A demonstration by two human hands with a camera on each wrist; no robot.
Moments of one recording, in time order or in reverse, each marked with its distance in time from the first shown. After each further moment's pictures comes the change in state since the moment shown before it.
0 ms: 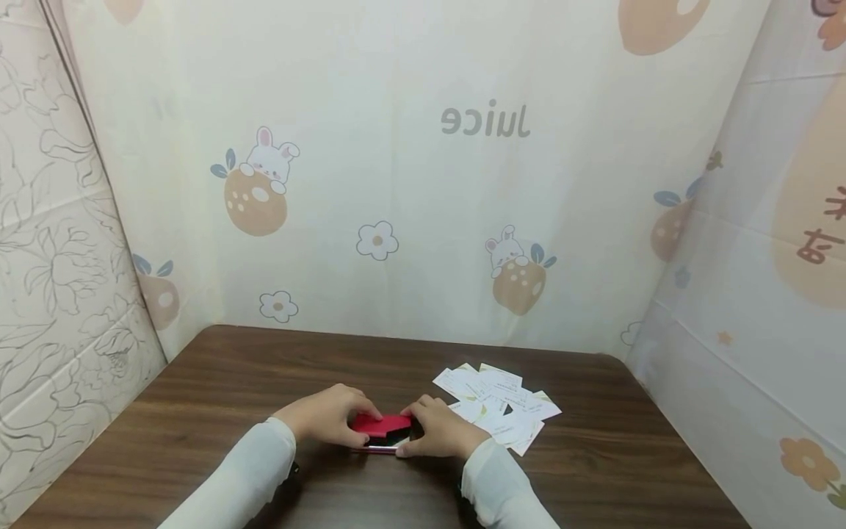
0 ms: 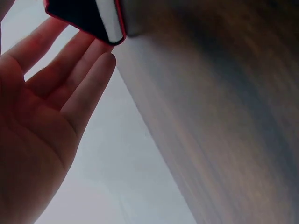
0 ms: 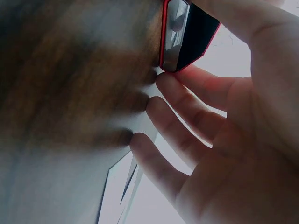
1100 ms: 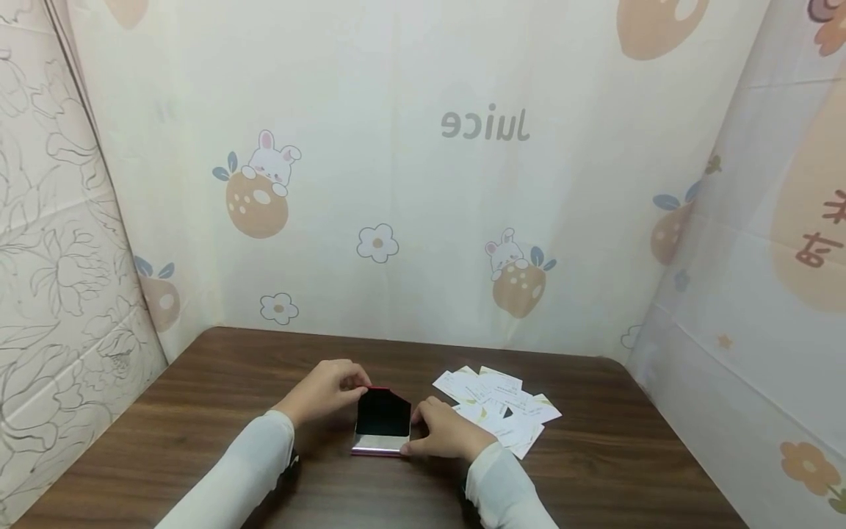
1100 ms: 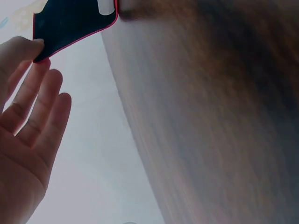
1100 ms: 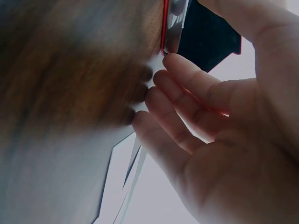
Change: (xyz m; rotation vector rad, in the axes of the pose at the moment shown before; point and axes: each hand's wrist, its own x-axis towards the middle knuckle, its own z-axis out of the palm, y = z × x) left_hand 0.006 -0.022 -0.008 -0.039 0.399 -0.038; right_hand -0.007 0.006 -0.004 0.058 0.081 -0.063
